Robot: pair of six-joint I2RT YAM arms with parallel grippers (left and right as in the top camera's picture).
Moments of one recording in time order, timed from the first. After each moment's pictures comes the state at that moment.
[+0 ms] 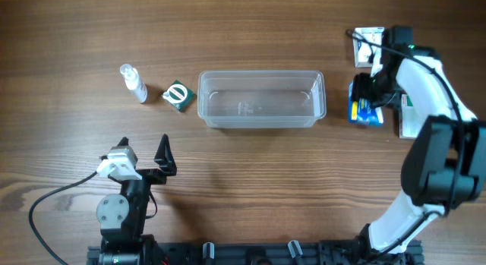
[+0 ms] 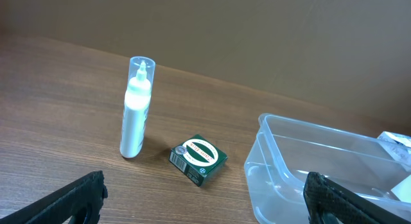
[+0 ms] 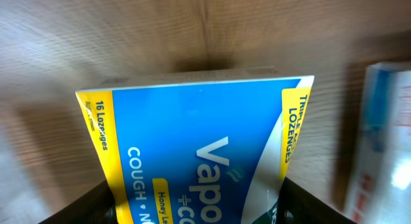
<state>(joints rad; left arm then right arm) 0.03 0.06 0.01 -0.07 0.08 -0.28 -0.12 1.93 1.44 -0.95 0.02 0.07</state>
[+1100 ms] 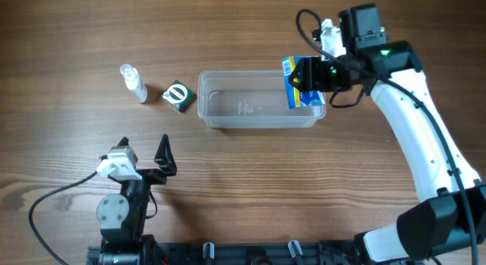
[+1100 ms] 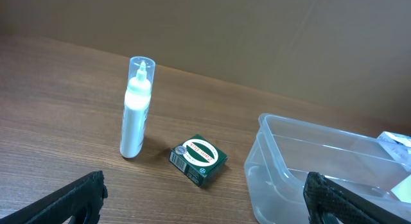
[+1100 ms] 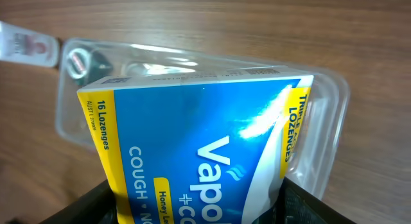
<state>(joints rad) 0.03 0.06 0.01 -0.07 0.08 -0.28 0.23 1.65 1.52 -1.00 -0.29 0.16</state>
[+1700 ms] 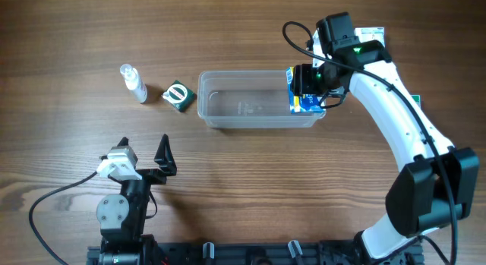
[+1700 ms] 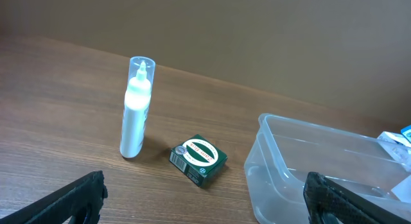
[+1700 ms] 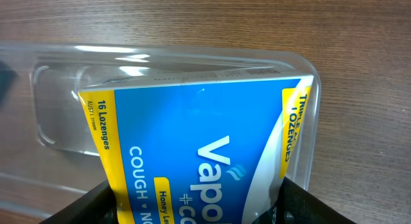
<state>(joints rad) 0.03 0.06 0.01 -0.07 0.08 -0.28 0.26 1.79 1.48 -0.95 -0.12 0.24</state>
